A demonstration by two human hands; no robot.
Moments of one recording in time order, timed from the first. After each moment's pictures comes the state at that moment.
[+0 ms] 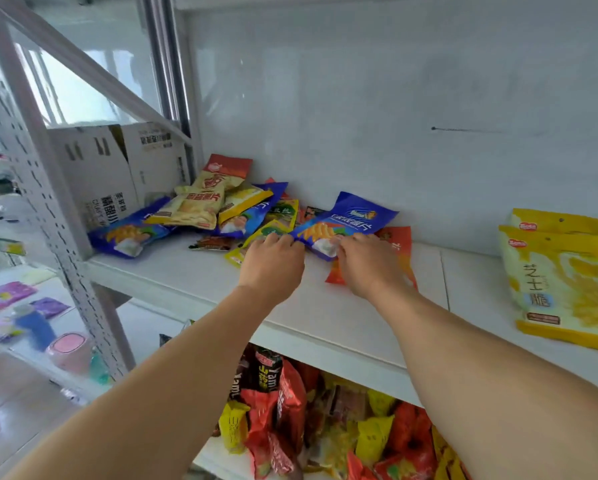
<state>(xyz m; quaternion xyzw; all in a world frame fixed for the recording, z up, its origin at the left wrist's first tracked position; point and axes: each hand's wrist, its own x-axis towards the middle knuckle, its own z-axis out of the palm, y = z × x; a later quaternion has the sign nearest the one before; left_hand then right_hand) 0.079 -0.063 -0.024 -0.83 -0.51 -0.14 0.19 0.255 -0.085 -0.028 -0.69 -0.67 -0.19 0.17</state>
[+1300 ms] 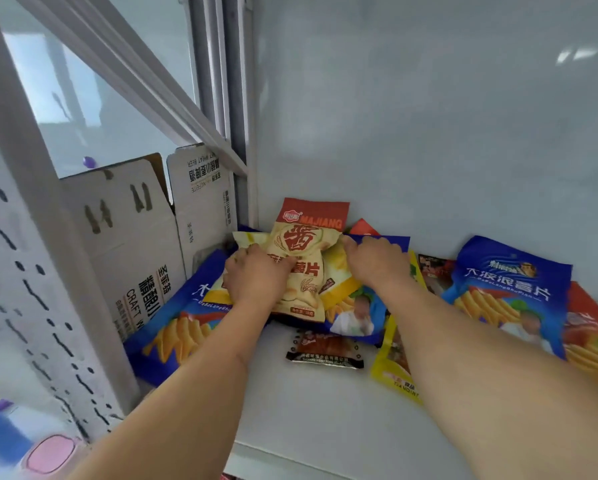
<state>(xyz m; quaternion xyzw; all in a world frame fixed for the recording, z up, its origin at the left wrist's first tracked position) -0.097 0.265 -0.029 -0.68 -0.65 -0.29 -0.17 0.083 0.219 -0.008 -0.86 -0.48 -0.01 0.16</state>
